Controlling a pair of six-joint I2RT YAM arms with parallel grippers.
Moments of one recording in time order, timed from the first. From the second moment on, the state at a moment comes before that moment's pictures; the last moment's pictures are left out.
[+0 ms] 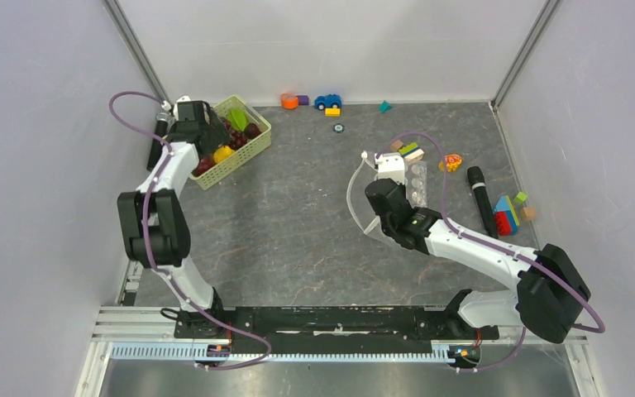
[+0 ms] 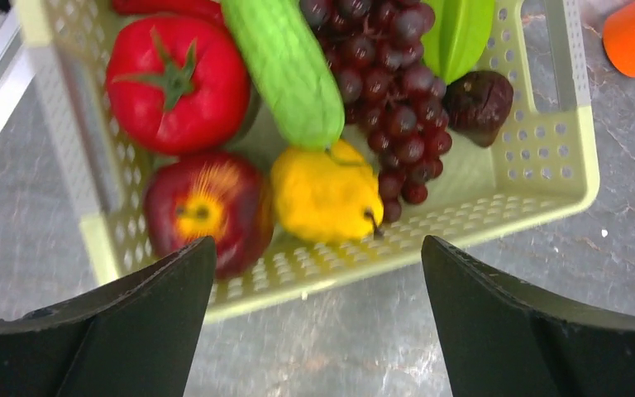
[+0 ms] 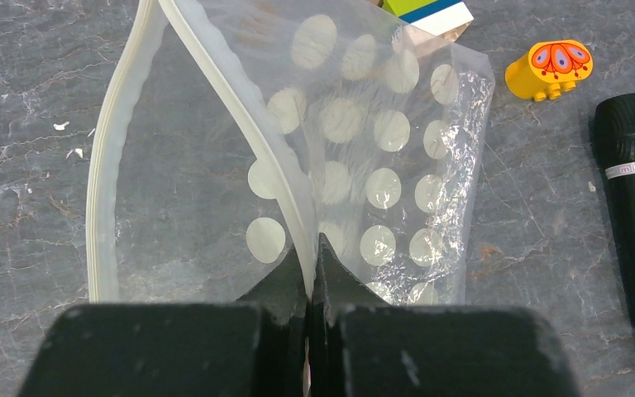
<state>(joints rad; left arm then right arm) 0.04 1.70 1.32 -0.34 -0.22 -0.48 0.79 1.29 0.78 -0.14 0.74 0.32</state>
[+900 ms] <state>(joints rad) -0.05 1.64 0.96 -0.15 0.15 -0.54 0.79 1.29 0.77 -0.12 0.74 0.28</state>
